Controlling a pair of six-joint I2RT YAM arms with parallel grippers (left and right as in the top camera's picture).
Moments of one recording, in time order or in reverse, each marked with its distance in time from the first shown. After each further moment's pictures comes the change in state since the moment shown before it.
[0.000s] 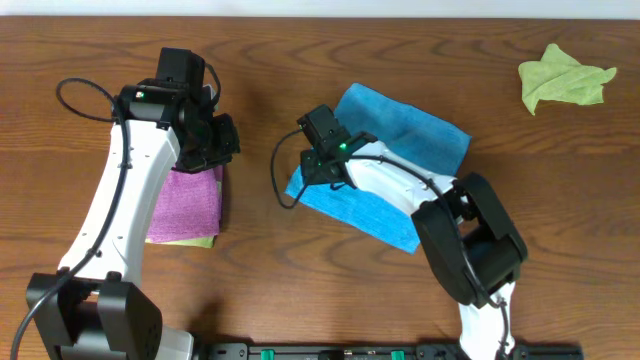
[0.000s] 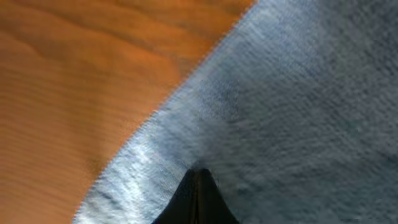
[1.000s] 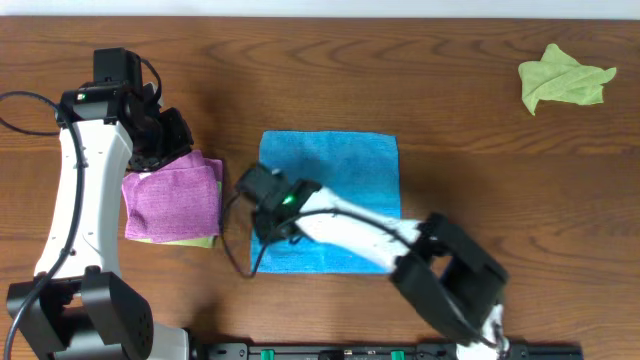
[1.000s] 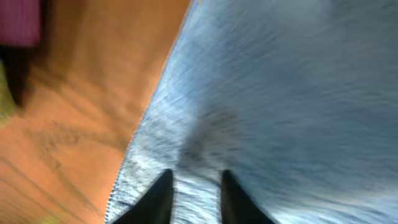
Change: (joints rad) left arm 0.220 0.000 0.006 -0.001 -0.017 0.042; right arm 0.296 -0.069 0.005 -0.153 -0.031 0.109
